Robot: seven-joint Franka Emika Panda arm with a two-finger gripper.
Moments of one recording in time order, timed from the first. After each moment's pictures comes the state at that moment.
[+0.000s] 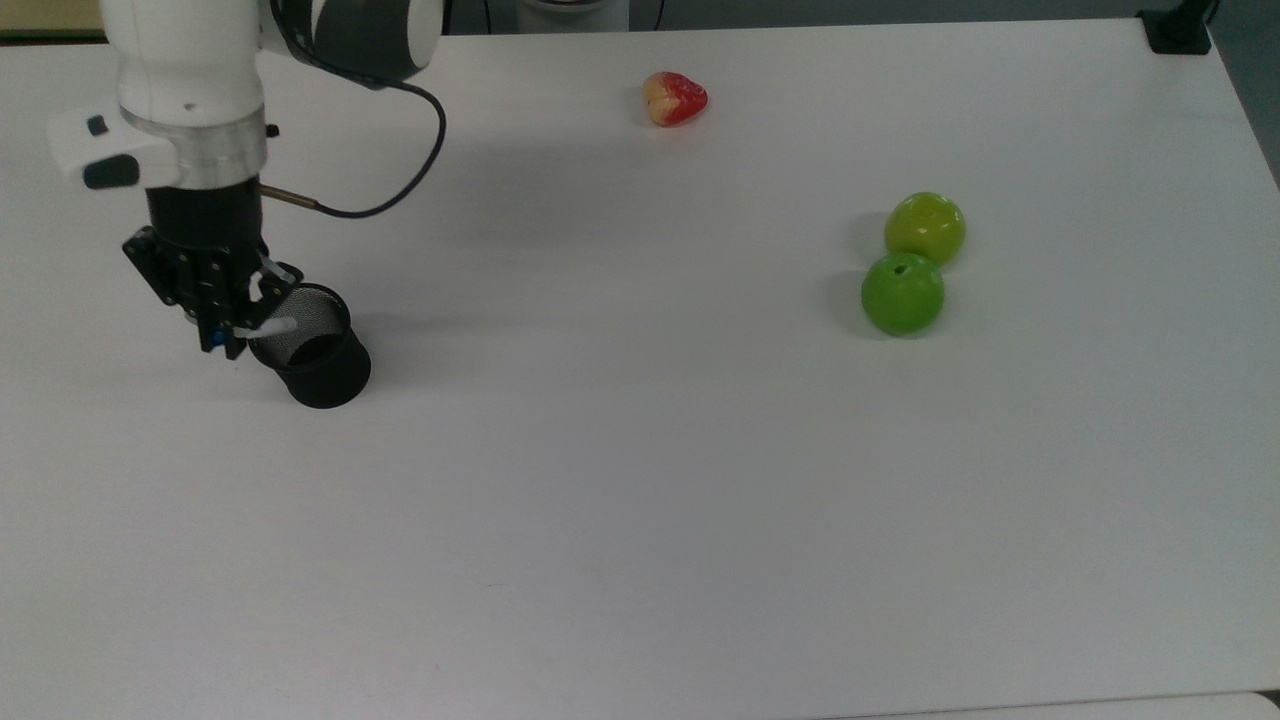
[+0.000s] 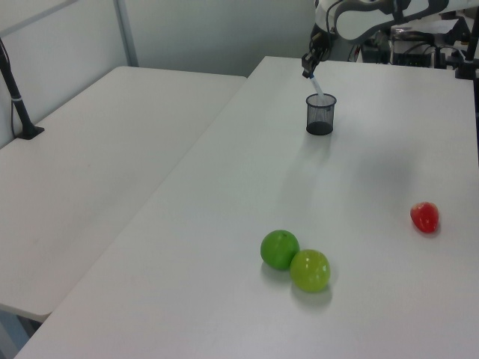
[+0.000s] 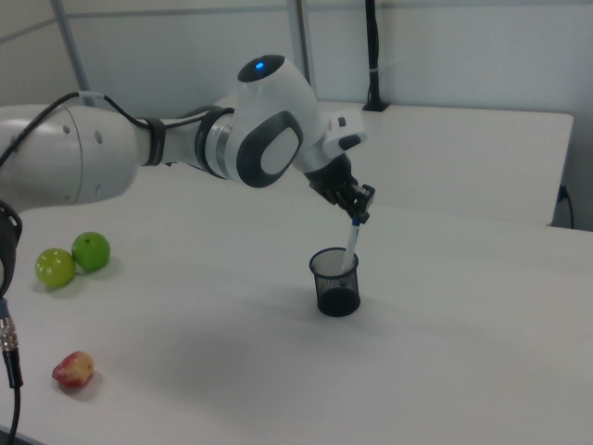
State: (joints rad) arm -0.11 0.47 -0.13 -1.48 -0.03 2.40 -0.02
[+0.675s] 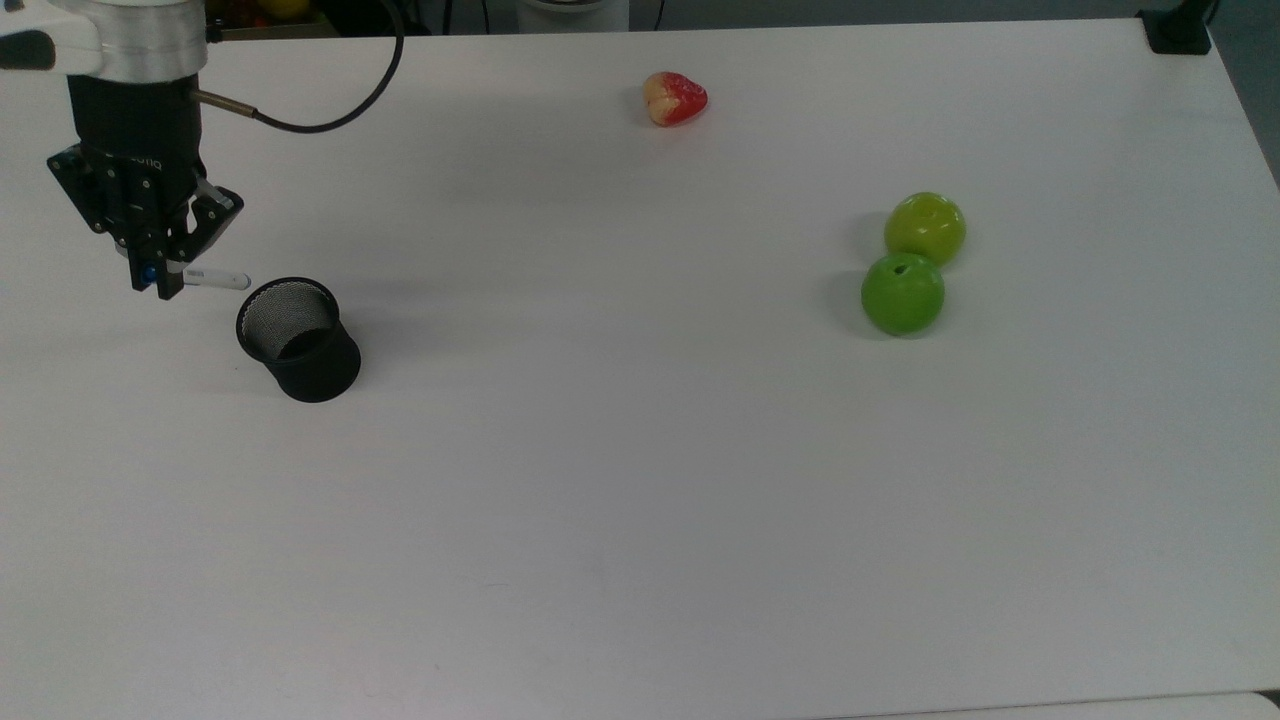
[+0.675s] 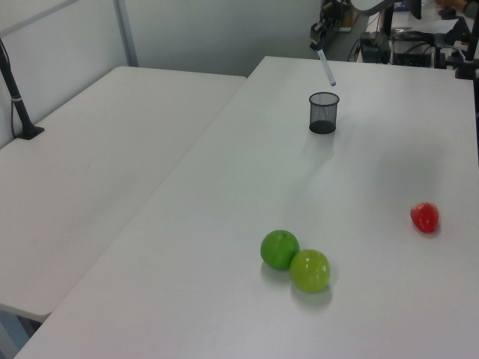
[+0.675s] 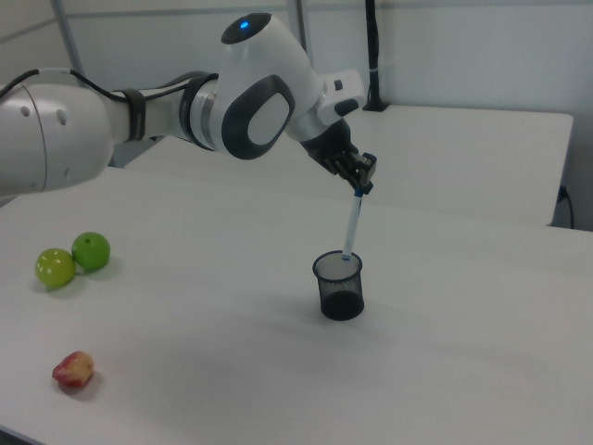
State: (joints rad) arm -0.14 0.36 -0.13 -1.48 -0.03 2.36 -0.02
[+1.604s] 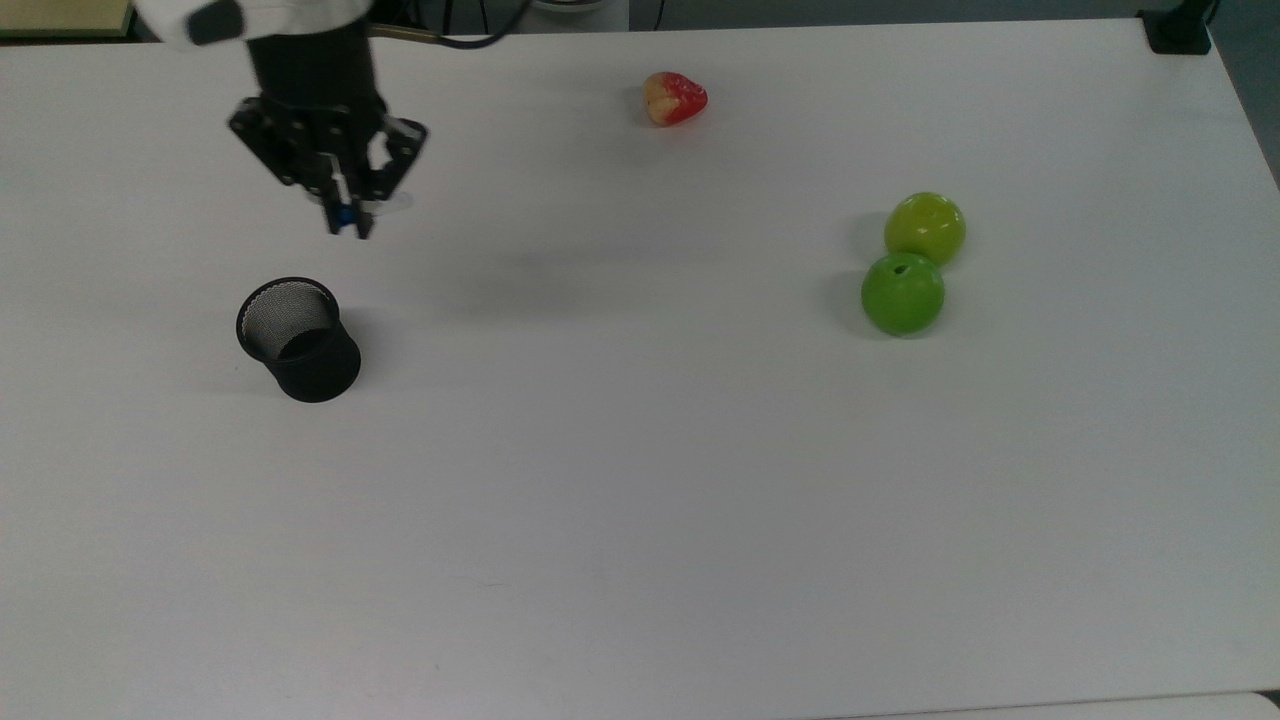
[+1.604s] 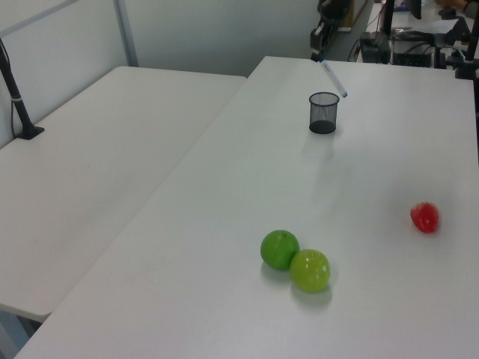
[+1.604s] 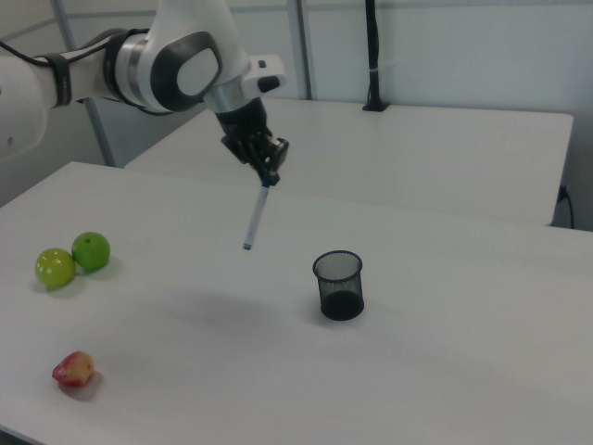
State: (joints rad) arm 0.01 0.26 -0.10 -1.48 0.00 2.03 -0.01
